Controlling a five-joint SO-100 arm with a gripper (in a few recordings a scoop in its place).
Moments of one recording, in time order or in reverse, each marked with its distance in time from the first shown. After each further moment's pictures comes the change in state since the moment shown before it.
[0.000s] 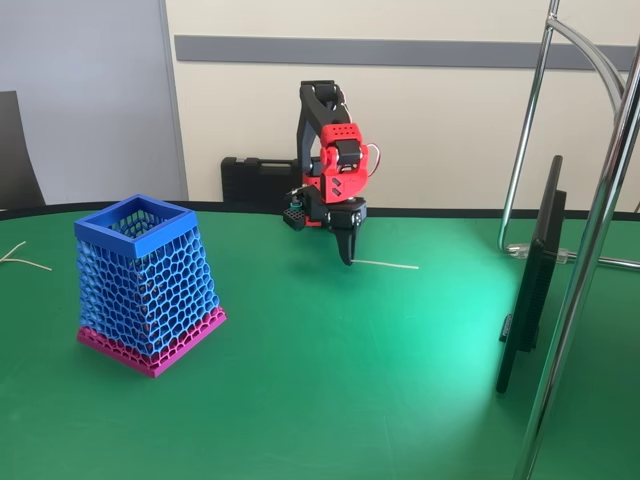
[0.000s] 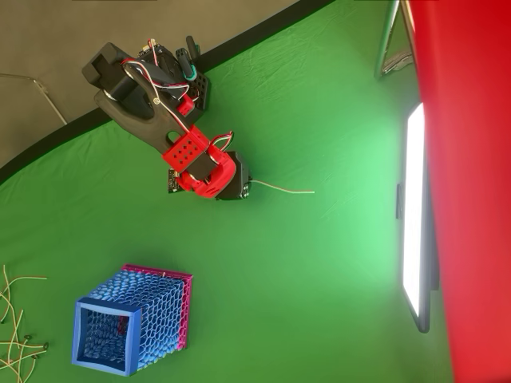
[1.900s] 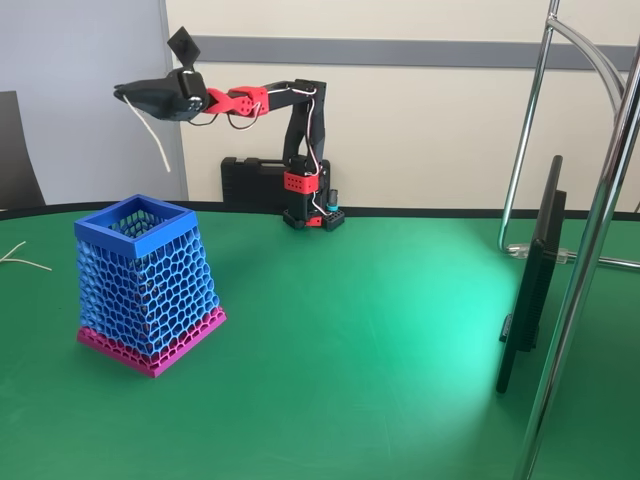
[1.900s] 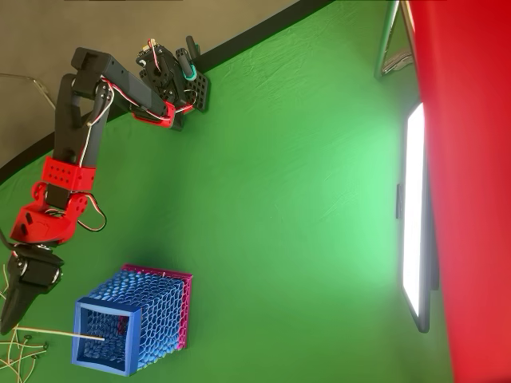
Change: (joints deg) arm 55.0 2.3 -21.8 -70.0 -95.0
